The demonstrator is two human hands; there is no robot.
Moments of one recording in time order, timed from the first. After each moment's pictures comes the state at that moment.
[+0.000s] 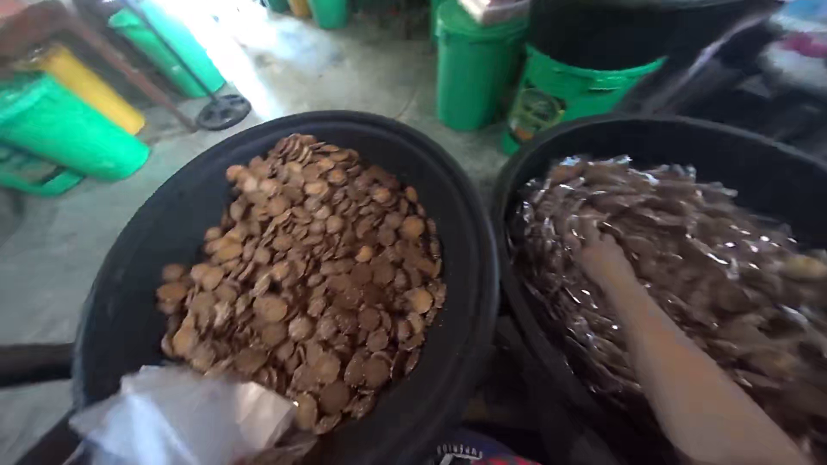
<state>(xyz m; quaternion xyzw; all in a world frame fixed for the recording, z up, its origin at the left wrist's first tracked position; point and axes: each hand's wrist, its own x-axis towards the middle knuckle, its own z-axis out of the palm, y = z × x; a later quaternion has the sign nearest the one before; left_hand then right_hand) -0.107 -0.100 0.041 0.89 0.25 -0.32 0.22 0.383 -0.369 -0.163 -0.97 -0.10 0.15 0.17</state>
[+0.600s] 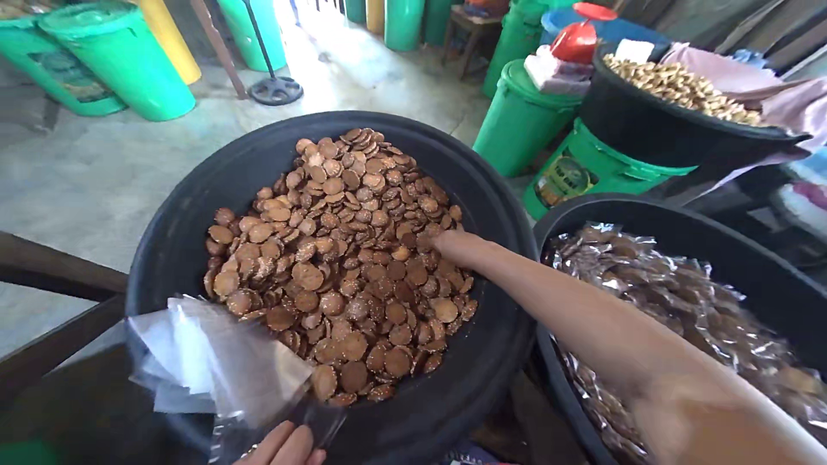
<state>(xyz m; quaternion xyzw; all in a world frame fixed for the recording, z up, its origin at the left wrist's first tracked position) -0.141 -0.129 0.011 0.94 0.26 0.09 0.19 0.256 -0.096 -0.049 -0.75 -0.58 0.29 -0.14</state>
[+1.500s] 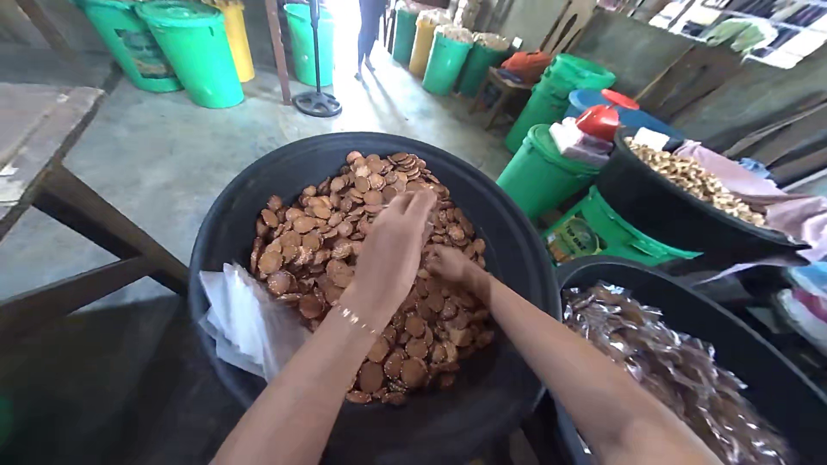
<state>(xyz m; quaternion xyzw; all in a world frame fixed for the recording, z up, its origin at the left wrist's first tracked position) 0.010 -0.031 0.038 0.86 0.26 0.40 0.19 0.202 -0.059 -0.028 -0.80 -0.51 0.33 0.00</state>
